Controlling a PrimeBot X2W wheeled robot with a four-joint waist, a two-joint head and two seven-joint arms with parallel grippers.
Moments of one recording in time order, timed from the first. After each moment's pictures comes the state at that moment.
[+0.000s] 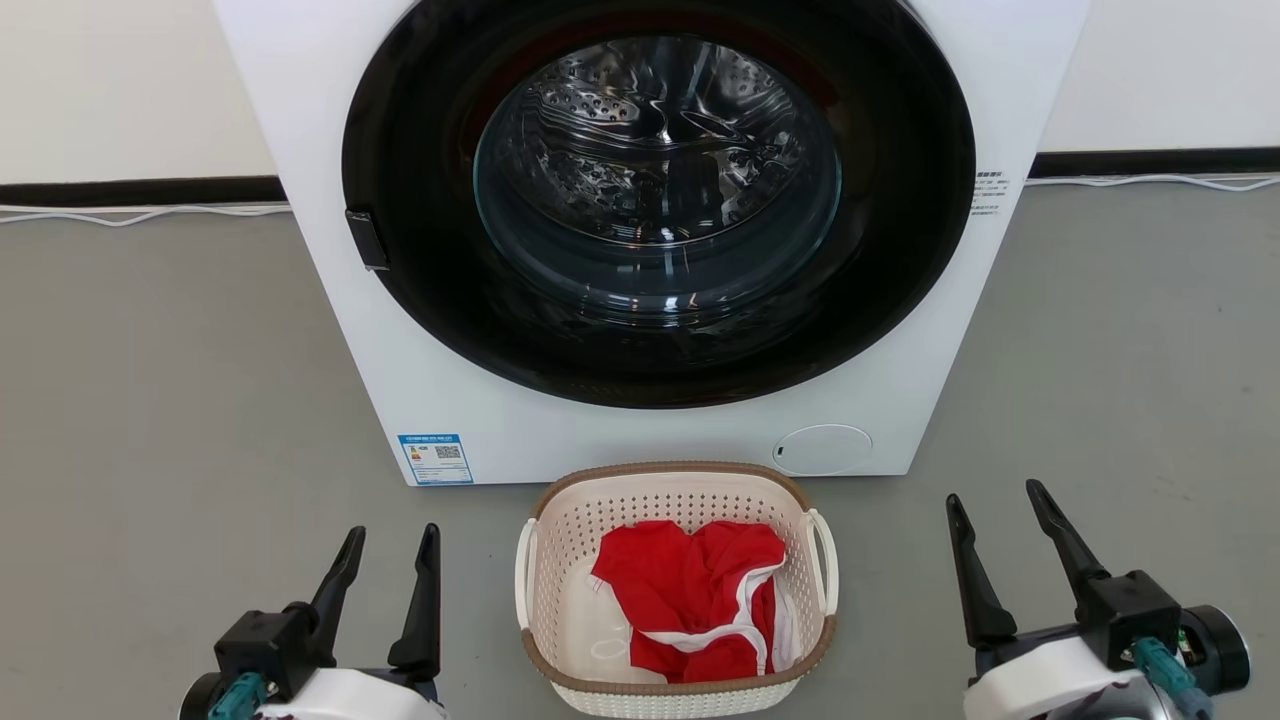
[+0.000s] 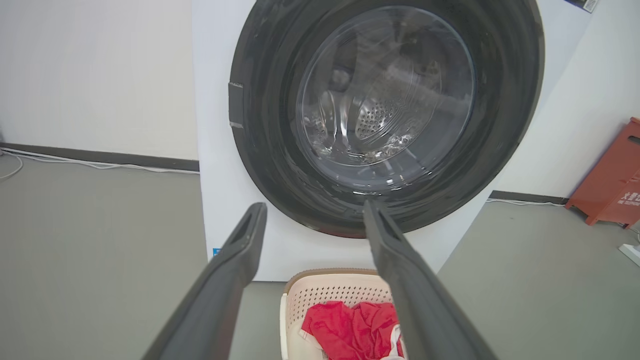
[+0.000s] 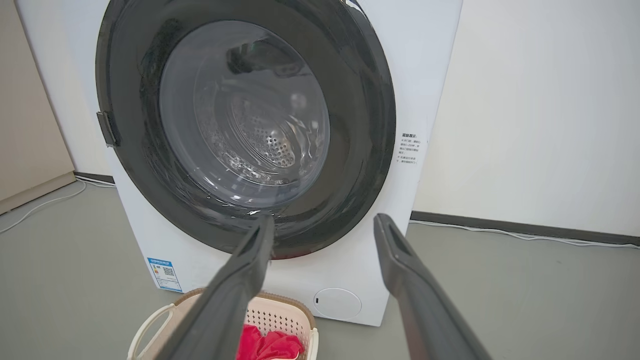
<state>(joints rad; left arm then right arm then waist) 0.01 0.04 -0.02 0.22 -0.23 -0.12 -0.25 -0.02 -0.04 -0.07 0.23 -0.07 0.12 -0.23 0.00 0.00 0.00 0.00</state>
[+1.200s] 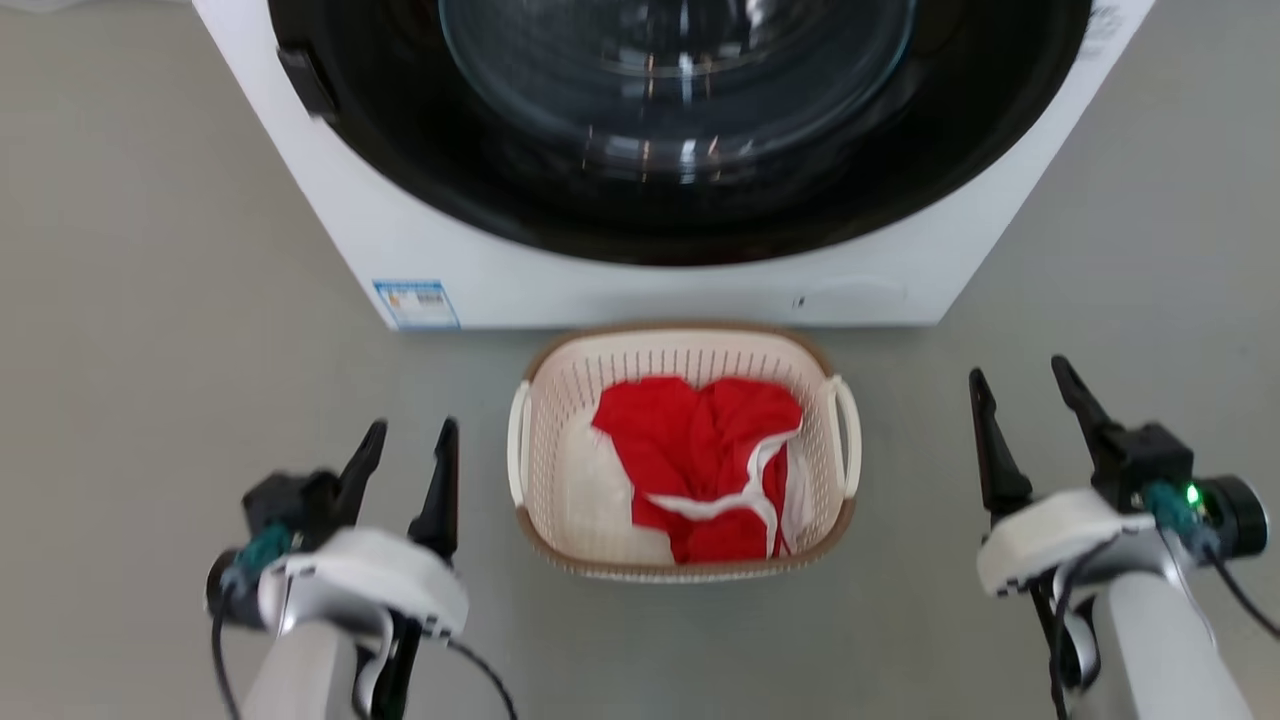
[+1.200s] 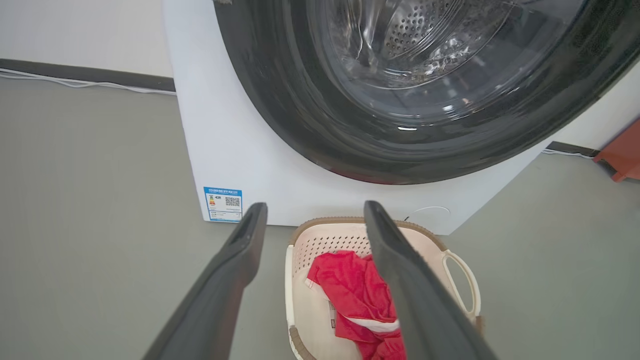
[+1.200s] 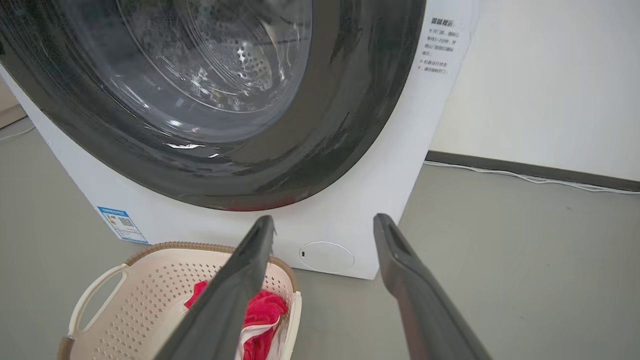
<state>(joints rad) -0.26 0.04 -0.04 0.47 -0.25 -0.12 -0.23 -0.27 -0.05 -0.14 0.37 -0.12 0.12 -0.17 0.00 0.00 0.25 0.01</state>
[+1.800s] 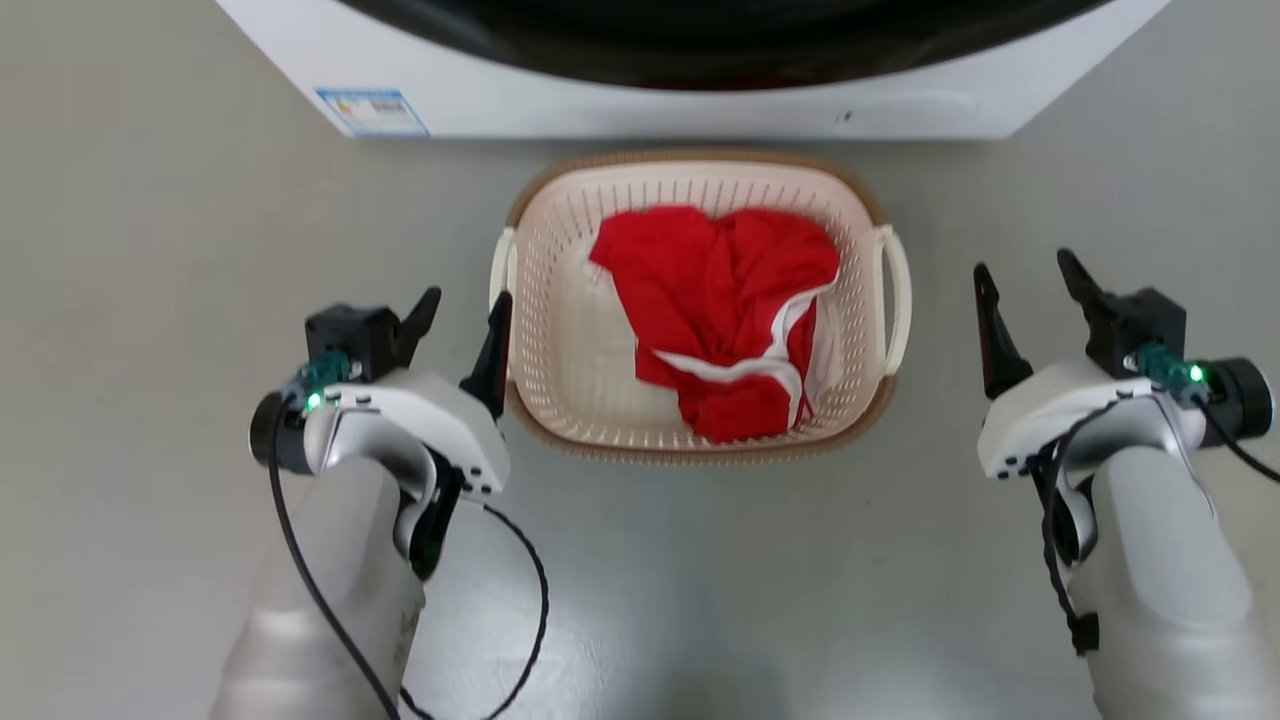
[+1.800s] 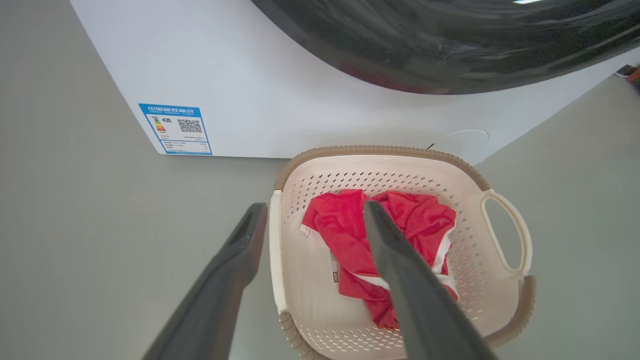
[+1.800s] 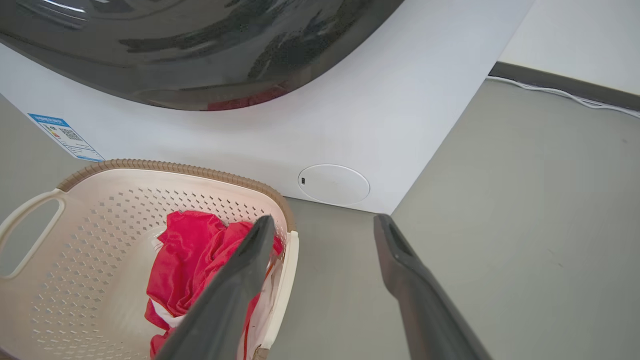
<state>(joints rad) -0.63 0.03 -0.17 0.80 -0.29 -0.12 -0.23 -0.52 -0.05 -0.17 0.57 -0.19 0.12 -0.11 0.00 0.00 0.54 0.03</state>
